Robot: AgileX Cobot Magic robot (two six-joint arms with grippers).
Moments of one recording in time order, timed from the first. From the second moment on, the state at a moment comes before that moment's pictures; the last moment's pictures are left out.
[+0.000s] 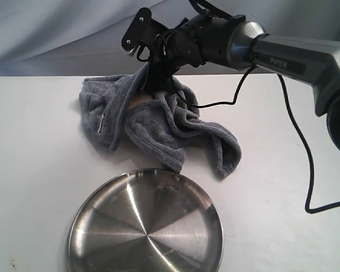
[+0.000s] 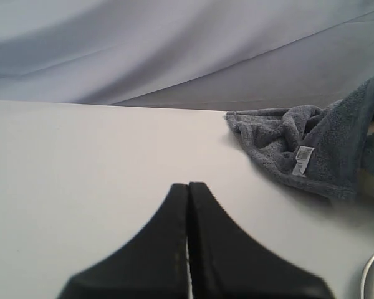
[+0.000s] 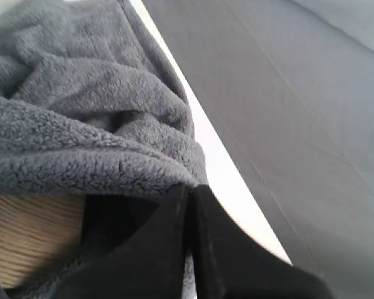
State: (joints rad) left arm 0.02 0.00 0.00 0.04 0.26 -0.08; right arm 0.56 2.28 -1.95 -0.29 0.41 -0.38
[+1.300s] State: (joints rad) left arm 0.02 0.00 0.00 0.04 0.26 -0.08; right arm 0.20 2.42 -1.94 -0.26 1.05 0.08
